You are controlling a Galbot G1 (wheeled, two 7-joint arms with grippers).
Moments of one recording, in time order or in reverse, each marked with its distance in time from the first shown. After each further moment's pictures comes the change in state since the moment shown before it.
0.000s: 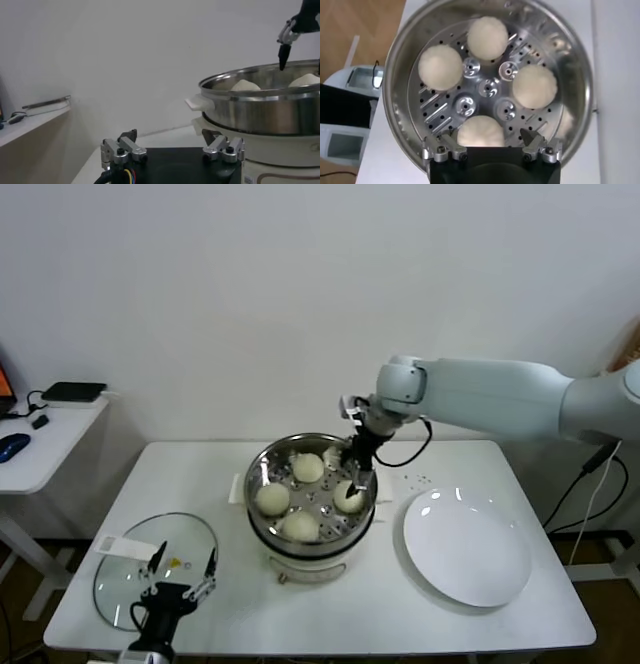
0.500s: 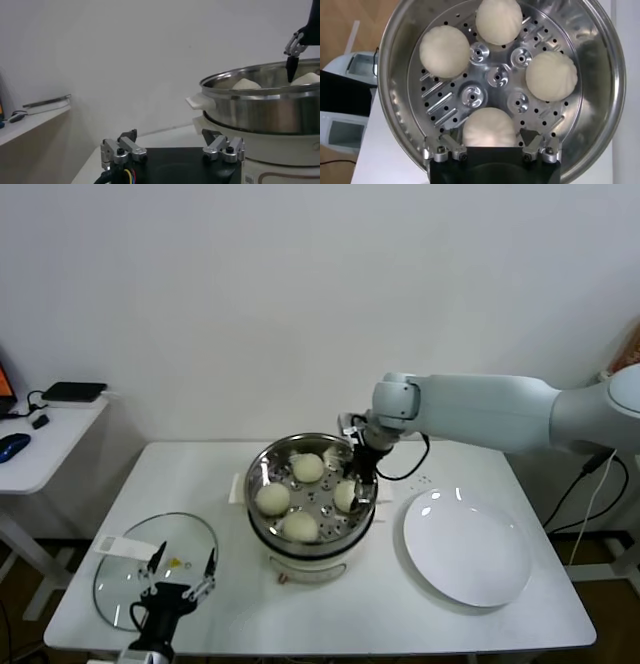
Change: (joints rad) left arm -0.004 0.000 -0.002 0.005 -0.002 0.001 0.000; right arm -0.045 0.019 -0.027 0.012 -0.049 -0.014 0.025
